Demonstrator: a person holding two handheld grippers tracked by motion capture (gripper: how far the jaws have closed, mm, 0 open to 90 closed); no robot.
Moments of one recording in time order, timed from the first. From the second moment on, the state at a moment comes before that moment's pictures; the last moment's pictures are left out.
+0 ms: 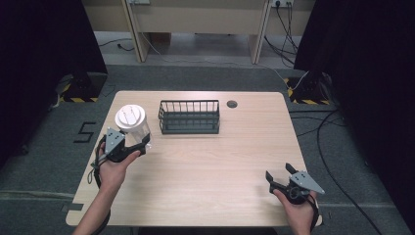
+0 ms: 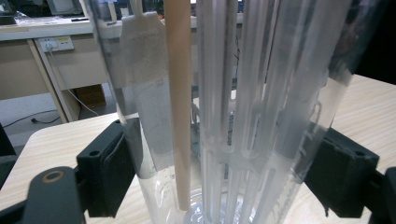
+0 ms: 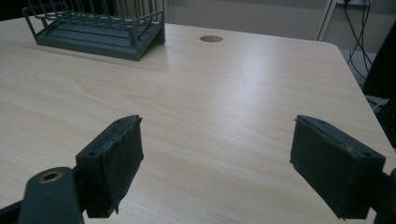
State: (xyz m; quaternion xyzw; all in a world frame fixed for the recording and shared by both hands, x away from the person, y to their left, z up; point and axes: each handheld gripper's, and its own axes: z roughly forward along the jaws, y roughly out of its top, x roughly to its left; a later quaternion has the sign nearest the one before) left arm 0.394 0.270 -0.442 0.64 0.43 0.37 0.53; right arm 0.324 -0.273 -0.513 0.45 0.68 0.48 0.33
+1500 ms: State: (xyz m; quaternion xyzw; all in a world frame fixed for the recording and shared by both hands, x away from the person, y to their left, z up) left arm 0.432 0.214 -0.415 0.66 0.39 0.34 0.55; right arm 0.324 -0.272 -0.513 0.45 0.68 0.48 0.33
